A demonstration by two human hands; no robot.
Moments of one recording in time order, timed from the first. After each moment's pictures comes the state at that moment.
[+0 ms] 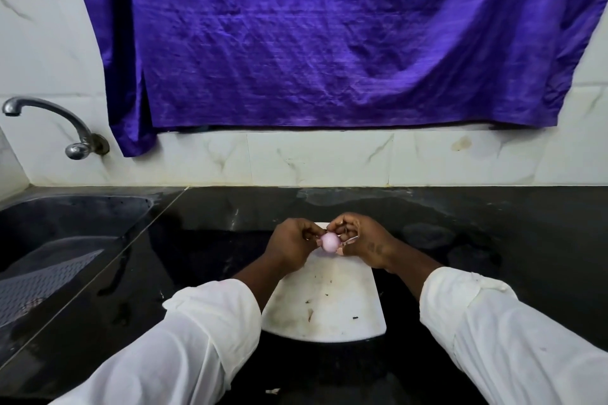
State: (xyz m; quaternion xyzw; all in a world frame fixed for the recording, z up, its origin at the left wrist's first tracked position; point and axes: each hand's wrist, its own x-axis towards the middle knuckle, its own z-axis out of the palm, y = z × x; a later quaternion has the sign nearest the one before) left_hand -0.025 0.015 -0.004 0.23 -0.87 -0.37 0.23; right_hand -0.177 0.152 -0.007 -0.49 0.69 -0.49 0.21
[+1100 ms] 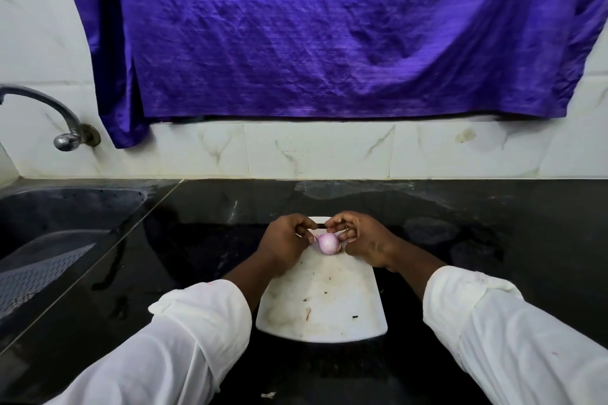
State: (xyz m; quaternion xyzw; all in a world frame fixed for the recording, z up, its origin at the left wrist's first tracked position) left_hand -0.025 0.001 -0.017 0.25 -0.86 -0.37 0.23; right_hand -0.171 0.153 -0.006 -0.47 0.71 -0.46 0.25
